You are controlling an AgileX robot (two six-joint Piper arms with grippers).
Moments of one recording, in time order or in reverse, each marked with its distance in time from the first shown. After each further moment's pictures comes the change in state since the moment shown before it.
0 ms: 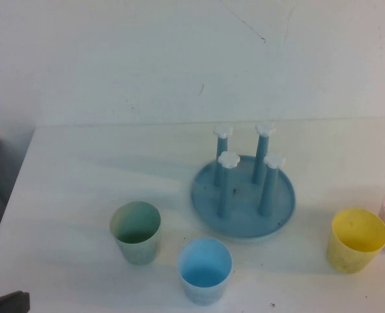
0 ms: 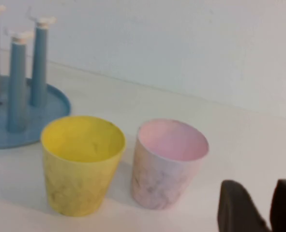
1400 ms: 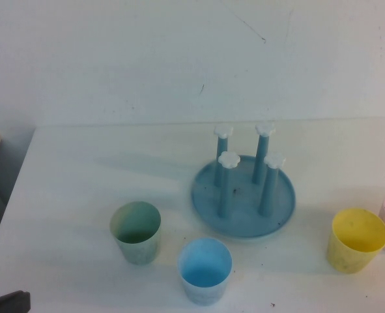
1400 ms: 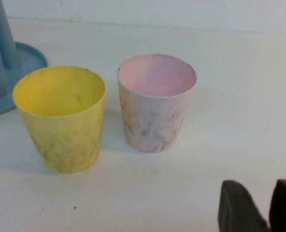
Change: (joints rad) right arm -0.061 -0.004 -0.002 -0.093 0.187 0.250; left arm 0.000 0.000 0.000 0.000 0.000 0.002
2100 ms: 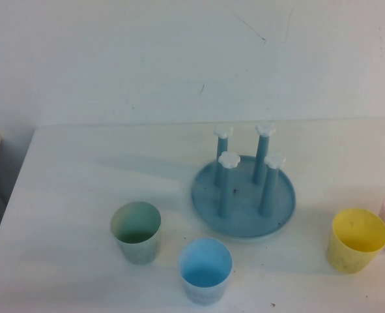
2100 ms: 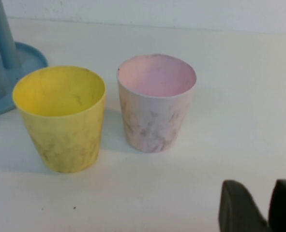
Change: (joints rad) right arm 0.000 0.000 0.000 -0.002 0.000 0.000; left arm 0.000 -0.151 0.198 0.190 -0.311 -0.318
